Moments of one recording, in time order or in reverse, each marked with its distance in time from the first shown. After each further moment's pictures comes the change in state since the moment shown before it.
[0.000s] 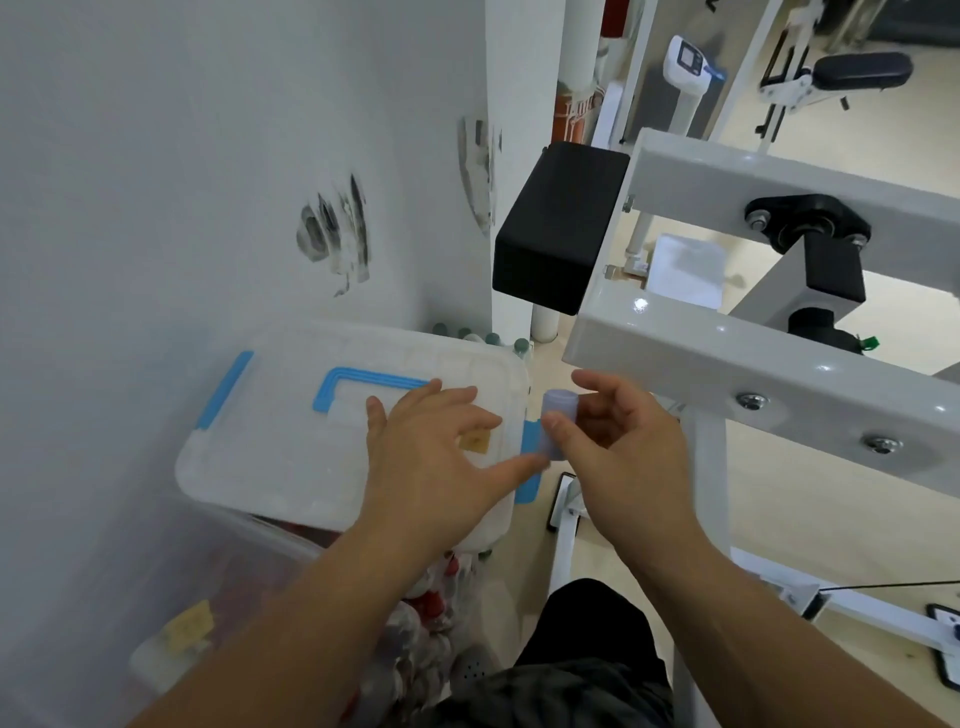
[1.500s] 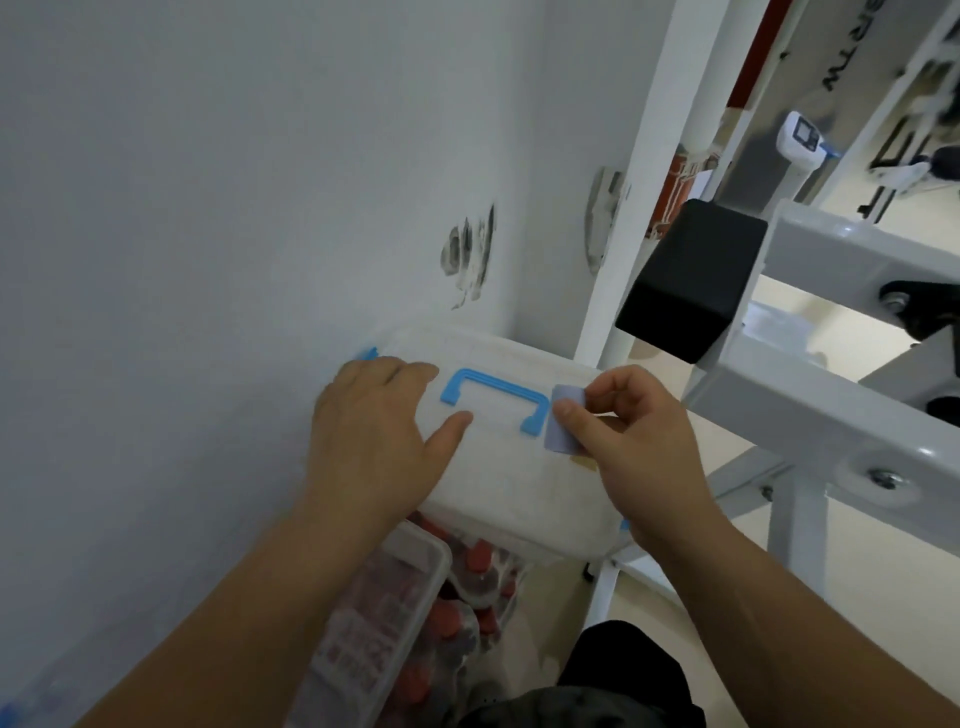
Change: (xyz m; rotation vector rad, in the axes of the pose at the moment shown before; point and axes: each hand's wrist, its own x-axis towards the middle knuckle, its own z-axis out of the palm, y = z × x) left_hand -0.017 -0.109 -0.086 0.290 0.414 0.035; right_hand 0.006 -0.054 0.078 -0.036 -0.195 0.006
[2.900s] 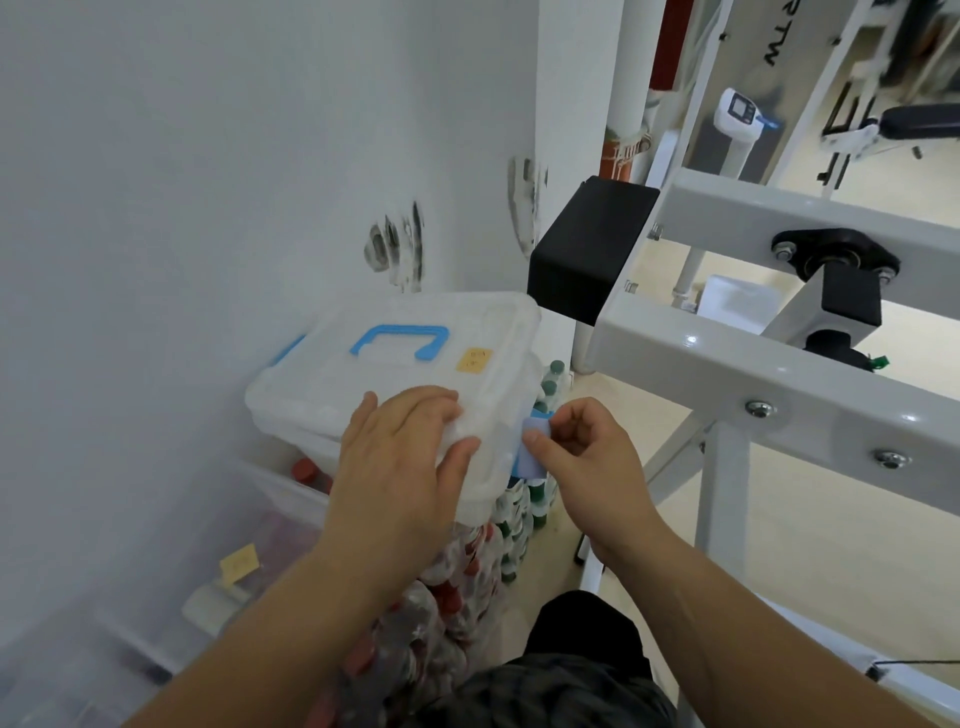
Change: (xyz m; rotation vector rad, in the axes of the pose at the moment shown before) left_hand -0.057 0.106 0.003 -0.201 -0.019 0.140; right_hand -0.030 0.067 -0.054 0.185 -0.036 0.062
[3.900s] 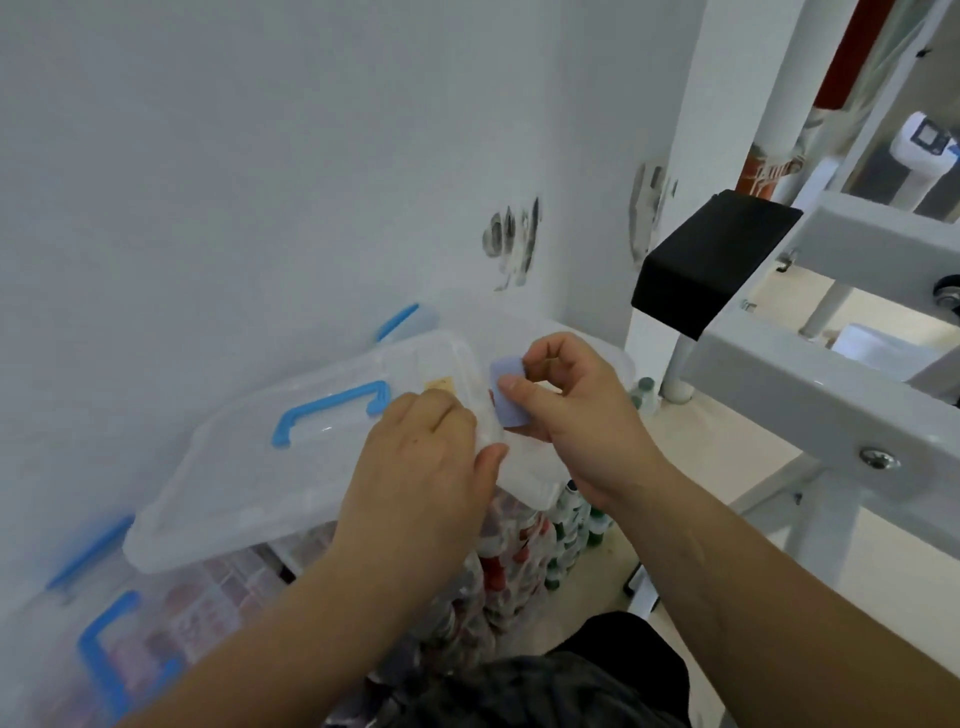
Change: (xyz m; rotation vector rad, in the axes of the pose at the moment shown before) left_hand -0.040 0.029 -0.048 0.460 0.097 -0.136; right_hand -0.003 -0.066 0.054 0.224 -0.514 -0.093
